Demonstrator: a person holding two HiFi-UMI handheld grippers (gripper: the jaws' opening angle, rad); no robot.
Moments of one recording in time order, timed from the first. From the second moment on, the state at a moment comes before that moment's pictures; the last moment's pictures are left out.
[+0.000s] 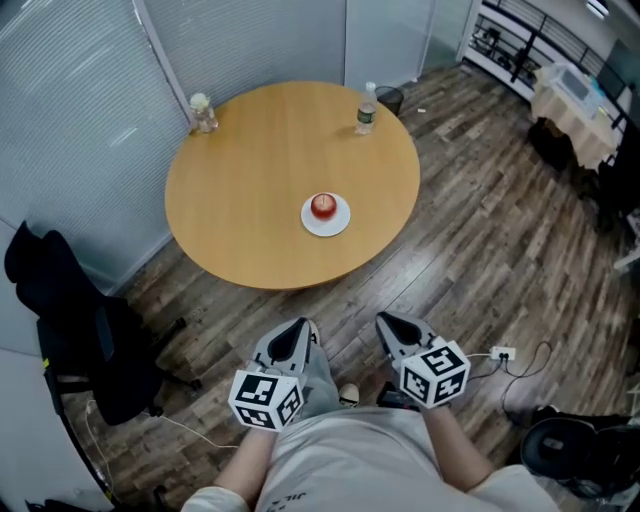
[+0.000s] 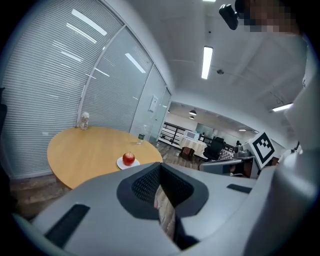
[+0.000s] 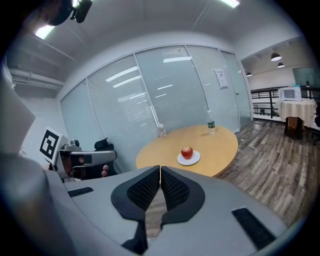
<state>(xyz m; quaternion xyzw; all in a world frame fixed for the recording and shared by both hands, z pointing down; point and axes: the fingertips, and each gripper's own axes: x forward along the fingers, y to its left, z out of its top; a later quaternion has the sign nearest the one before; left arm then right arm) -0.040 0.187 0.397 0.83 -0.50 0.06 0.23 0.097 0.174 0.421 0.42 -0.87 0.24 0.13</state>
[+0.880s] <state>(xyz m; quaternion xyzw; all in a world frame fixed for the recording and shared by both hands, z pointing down) -0.075 -0.047 0.386 0.87 -0.44 0.08 0.20 0.070 -0.049 0.409 0.47 -0.84 0.23 0.12</state>
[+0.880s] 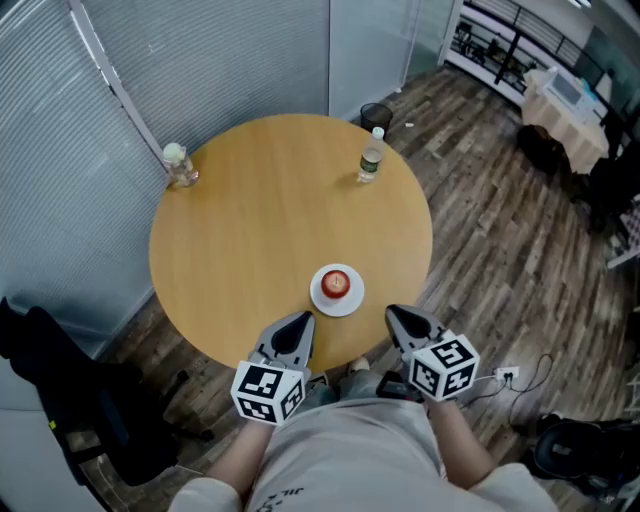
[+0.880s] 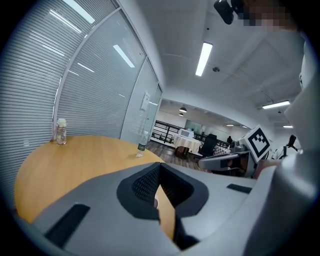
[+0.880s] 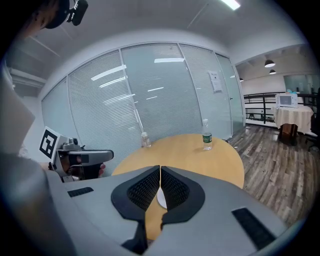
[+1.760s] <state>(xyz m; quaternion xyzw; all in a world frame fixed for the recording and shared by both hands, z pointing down) -0.058 -0.105 0.425 0.83 -0.49 0.13 0.23 0.074 -0.121 0.431 0.41 -0.87 0.22 0.18</state>
